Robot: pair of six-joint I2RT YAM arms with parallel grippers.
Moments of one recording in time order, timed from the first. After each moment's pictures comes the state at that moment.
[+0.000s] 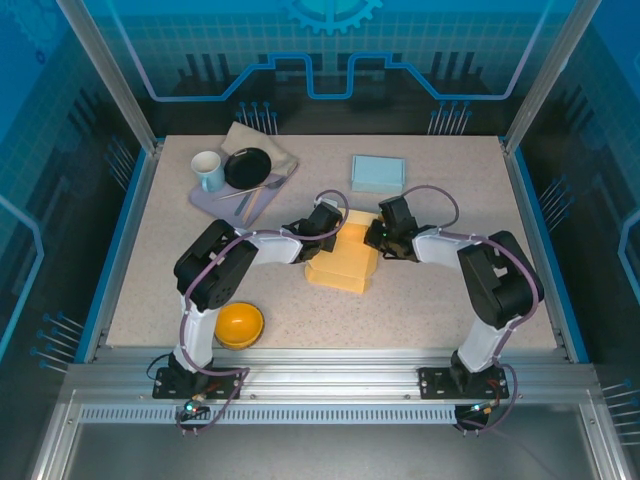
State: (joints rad) left arm -0.65 2.05 1.18 0.00 -0.36 -0.27; right arm 0.41 1.75 0.90 -0.06 -0.06 0.79
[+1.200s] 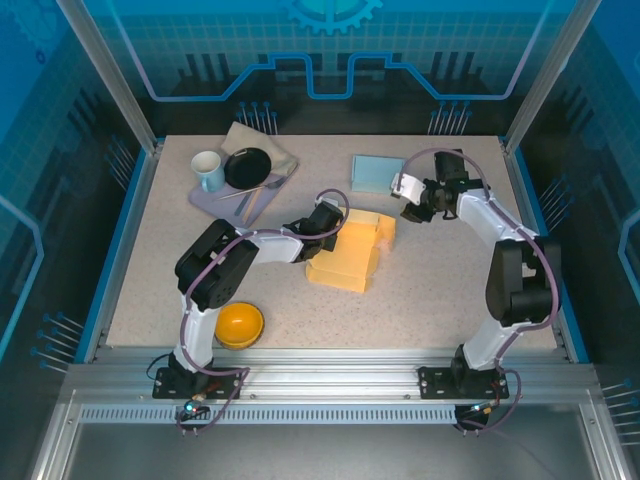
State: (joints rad) left arm -0.65 2.05 1.20 0.00 -0.36 -0.28; right arm 0.09 1.72 1.26 -0.53 -0.31 -1.04
